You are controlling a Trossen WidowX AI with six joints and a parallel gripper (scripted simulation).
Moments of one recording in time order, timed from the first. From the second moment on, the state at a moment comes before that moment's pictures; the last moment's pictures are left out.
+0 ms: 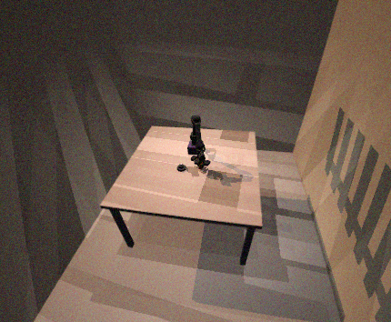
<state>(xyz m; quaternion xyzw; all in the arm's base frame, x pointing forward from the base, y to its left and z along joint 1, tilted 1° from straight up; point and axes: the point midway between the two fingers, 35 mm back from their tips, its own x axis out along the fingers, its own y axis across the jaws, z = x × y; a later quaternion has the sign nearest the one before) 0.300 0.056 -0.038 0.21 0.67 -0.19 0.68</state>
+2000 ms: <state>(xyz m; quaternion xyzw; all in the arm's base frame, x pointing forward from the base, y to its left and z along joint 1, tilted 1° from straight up) 0.301 0.058 -0.005 0.21 0.67 -0.19 0.69</state>
